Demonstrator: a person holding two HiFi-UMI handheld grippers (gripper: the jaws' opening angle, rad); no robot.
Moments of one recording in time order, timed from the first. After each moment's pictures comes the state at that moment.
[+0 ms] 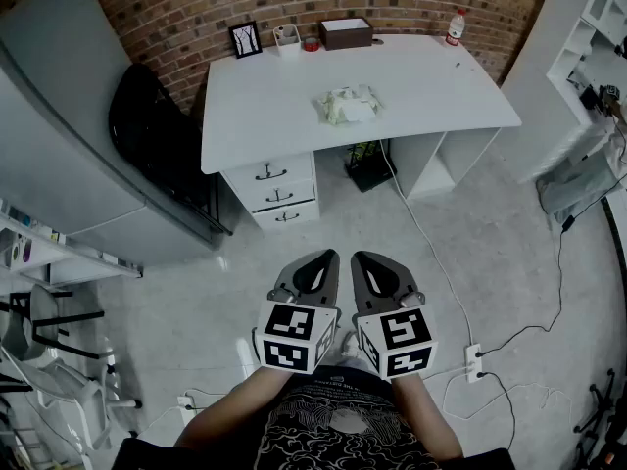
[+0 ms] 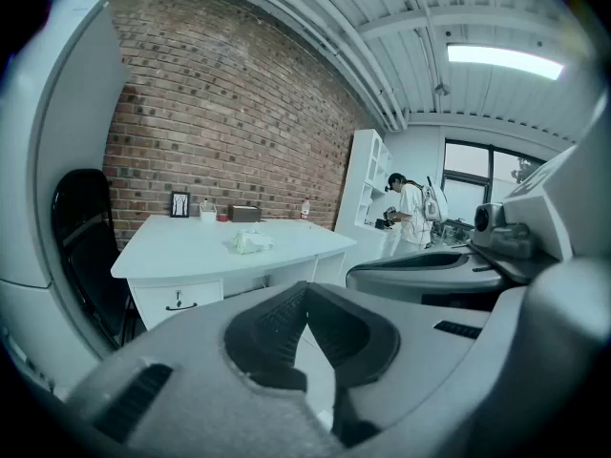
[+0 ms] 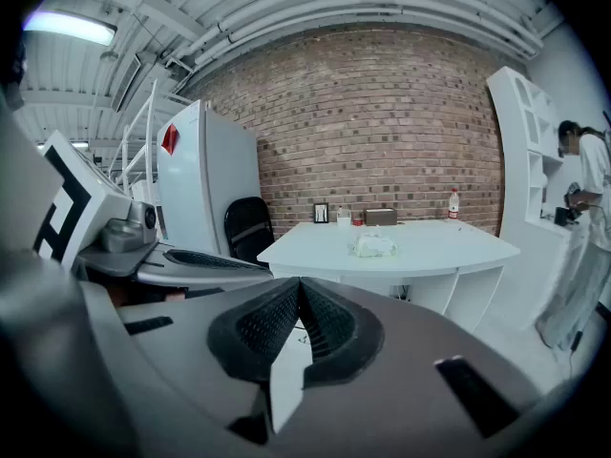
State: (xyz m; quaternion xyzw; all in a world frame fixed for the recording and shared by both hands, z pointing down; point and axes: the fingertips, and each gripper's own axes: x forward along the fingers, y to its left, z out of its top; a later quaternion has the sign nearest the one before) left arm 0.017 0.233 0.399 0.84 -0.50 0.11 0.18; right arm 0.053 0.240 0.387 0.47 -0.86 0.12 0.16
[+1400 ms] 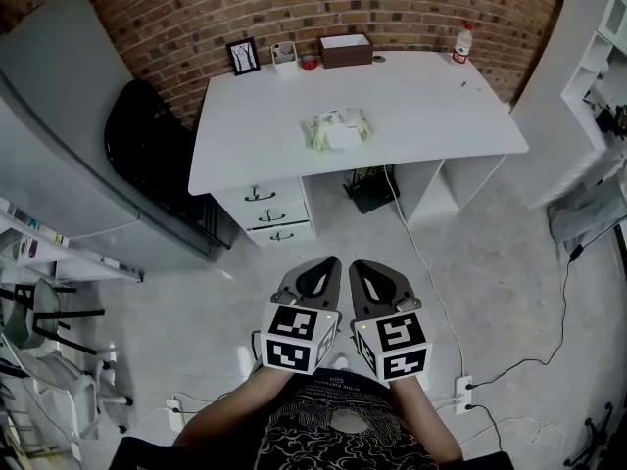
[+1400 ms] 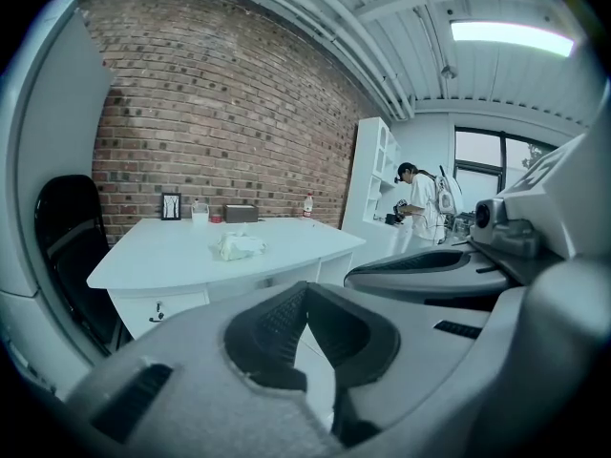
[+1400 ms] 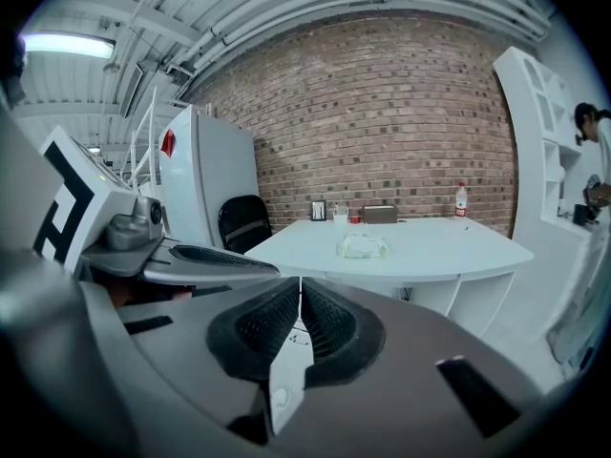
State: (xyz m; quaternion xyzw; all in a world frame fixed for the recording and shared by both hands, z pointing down) left arm 0.099 0.160 0.411 0.83 -0.52 0.13 0.17; right arm 0.131 0.168 0.402 0.44 -0.87 0.13 0.17
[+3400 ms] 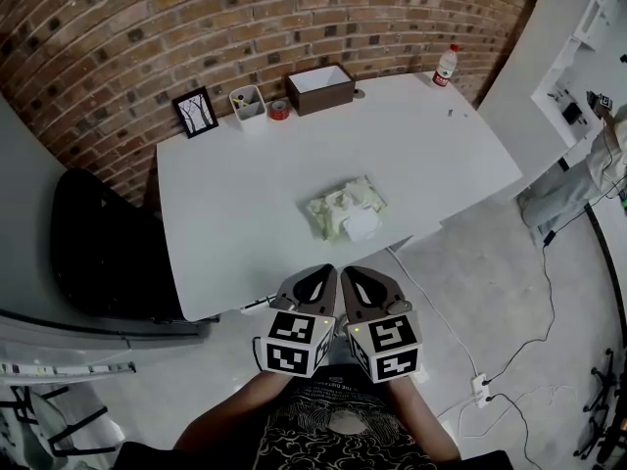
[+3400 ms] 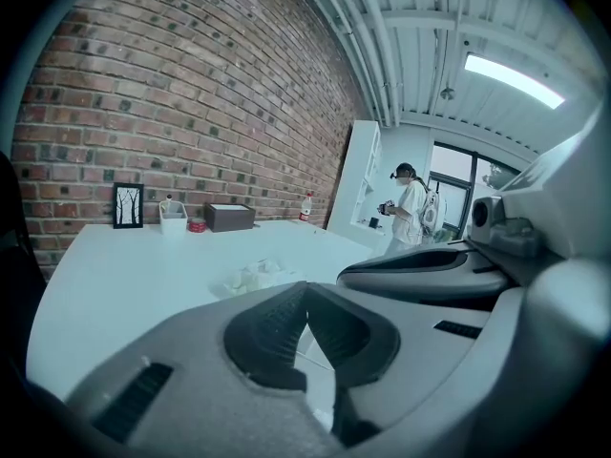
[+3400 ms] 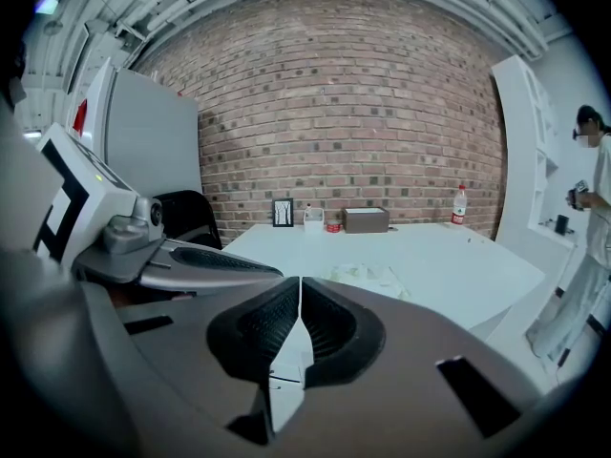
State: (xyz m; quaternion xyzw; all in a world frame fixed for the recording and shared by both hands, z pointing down) left arm -0.018 -0.106 0.429 0.89 -0.39 0.12 0.19; right arm 0.003 -0.093 0.415 0.54 -0.80 0.15 0.19
